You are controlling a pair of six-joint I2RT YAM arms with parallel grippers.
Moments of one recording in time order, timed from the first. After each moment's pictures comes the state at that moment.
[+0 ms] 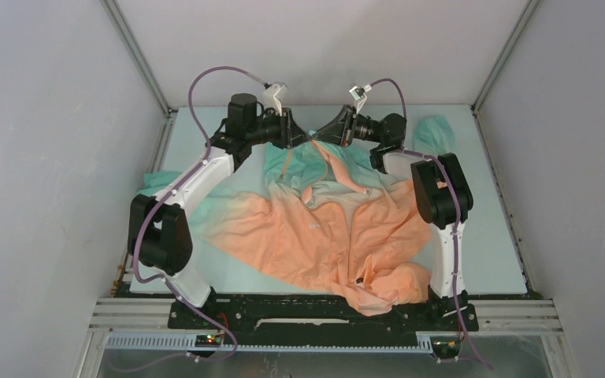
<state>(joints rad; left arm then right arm) -0.36 1.67 1.37 -0.07 0.61 -0.27 0.32 2.19 1.41 1.32 -1.16 1.07</state>
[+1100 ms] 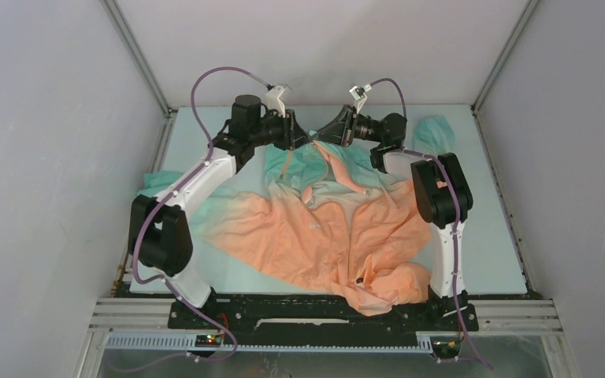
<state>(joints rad) -0.39 1.66 1.37 -0.09 0.54 -0.25 0.31 2.19 1.42 1.32 -1.16 1.07</state>
